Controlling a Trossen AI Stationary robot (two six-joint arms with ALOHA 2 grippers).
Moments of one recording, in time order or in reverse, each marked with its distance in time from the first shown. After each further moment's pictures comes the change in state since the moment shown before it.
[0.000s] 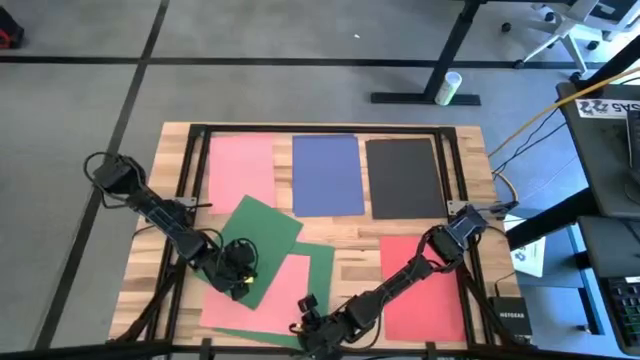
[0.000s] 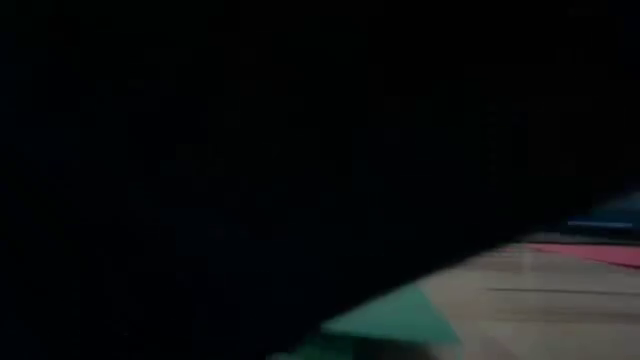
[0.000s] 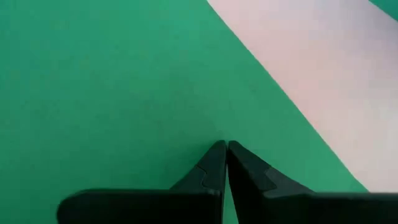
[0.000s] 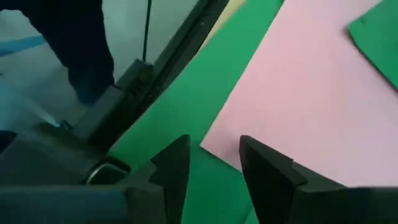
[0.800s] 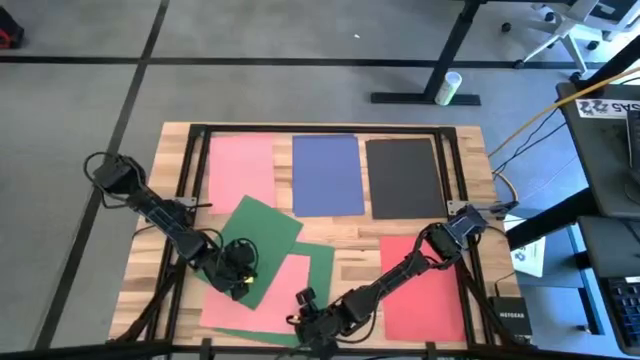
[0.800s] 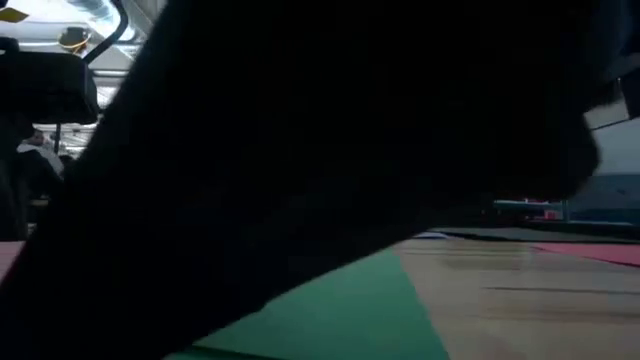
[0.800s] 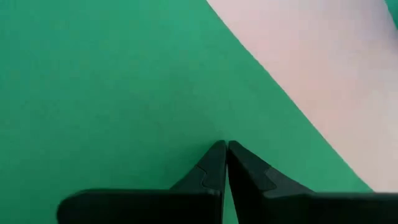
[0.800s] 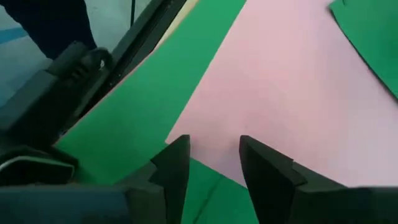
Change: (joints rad) left arm -0.001 0.000 0.000 0.001 0.000 -0.001; right arm -0.046 -0.001 -0.001 -0.031 0.020 -0.018
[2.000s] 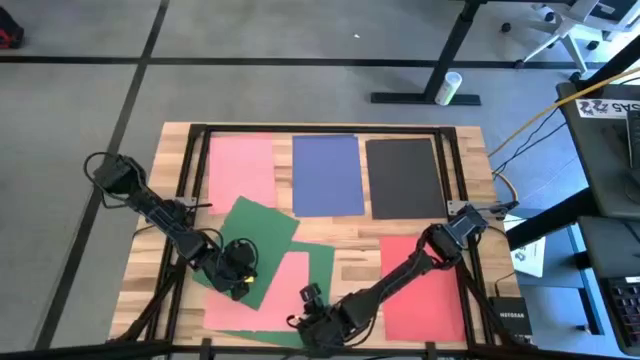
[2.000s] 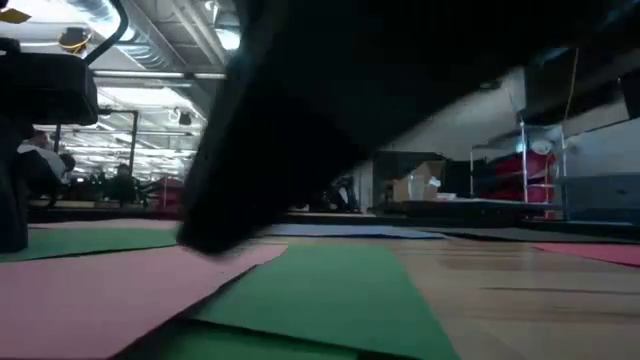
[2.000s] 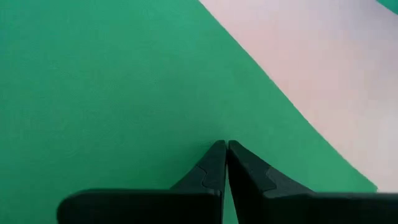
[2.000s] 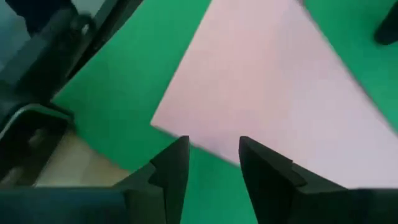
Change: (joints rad) left arm 0.003 0.000 0.000 -0.003 0.002 -0.016; right arm 0.011 -0.001 0.178 -0.346 0.063 0.020
